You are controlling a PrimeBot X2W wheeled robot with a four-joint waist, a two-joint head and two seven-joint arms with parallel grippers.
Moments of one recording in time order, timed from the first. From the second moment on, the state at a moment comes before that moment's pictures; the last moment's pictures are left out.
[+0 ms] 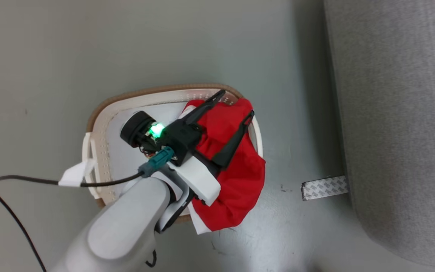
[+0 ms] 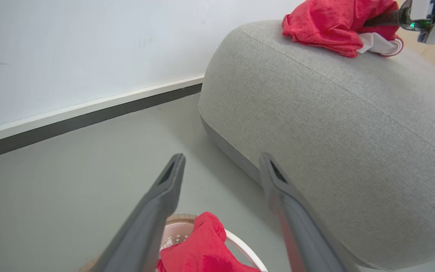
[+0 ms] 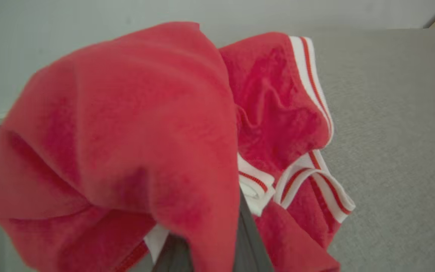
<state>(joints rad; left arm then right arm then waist) -0.74 0.25 -0.73 0.23 -0.32 -0.04 -0.15 -1.18 -0.62 0.33 1.05 0.82 0.13 0.05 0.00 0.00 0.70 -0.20</state>
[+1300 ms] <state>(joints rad) -0.43 0.28 -0.47 0.29 -0.44 0.05 -0.26 -0.88 -0.71 0.58 0.61 0.94 0.13 -0.13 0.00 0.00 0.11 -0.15</state>
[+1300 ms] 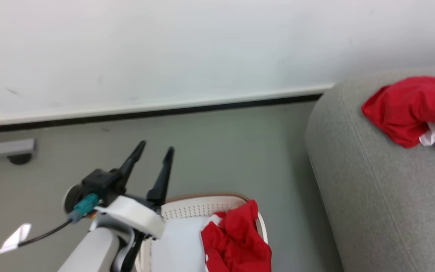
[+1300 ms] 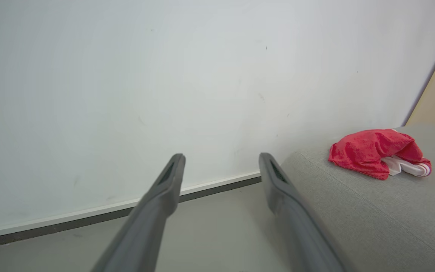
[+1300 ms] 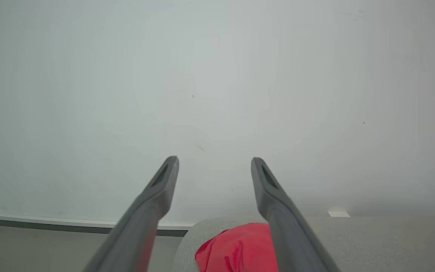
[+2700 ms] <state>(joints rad) -0.02 0.07 -0.02 0.21 -0.17 -0.02 -0.26 -0.04 -0.13 0.10 0.21 0.28 0.13 -0.26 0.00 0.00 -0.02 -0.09</state>
